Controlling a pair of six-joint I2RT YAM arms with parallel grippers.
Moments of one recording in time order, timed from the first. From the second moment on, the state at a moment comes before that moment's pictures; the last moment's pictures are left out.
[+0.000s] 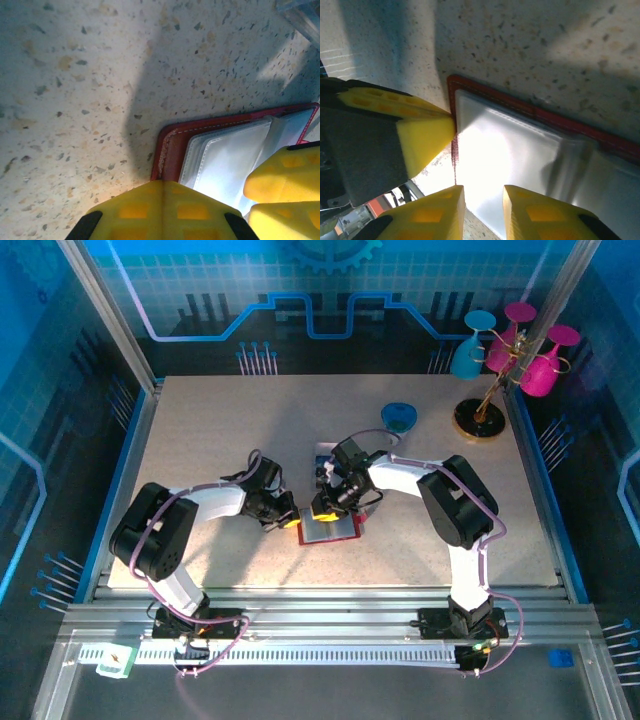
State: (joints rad) left arm -0.40 1.67 0.79 -0.30 0.48 -0.87; right arm 0.61 2.00 1.26 -0.51 -0.71 0.56
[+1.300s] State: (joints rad) left arm -0.38 1.69 0.86 -0.37 0.47 -0.82; right arm 0.56 1.98 1.06 -0.21 -0.85 0.64
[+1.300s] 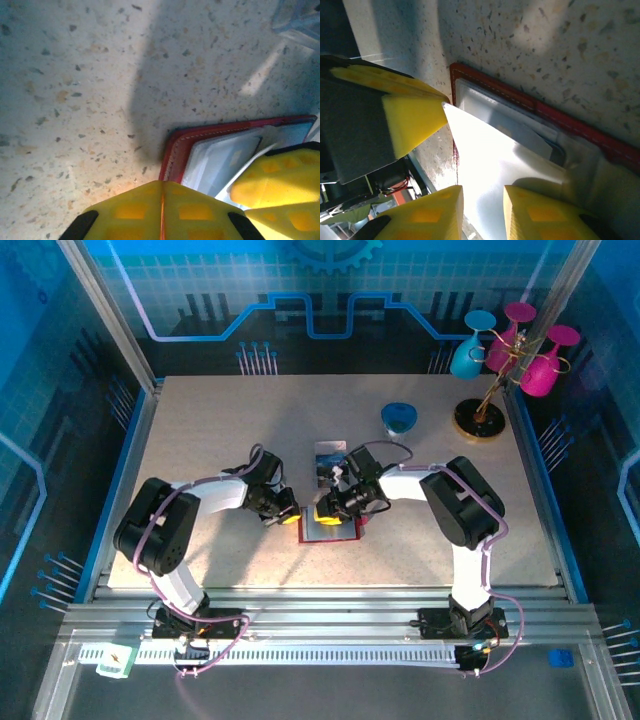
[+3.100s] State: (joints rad) left arm -0.44 1.74 0.91 -0.22 0.55 -0.93; right arm 0.54 1.97 1.01 -0.12 -0.90 0.66
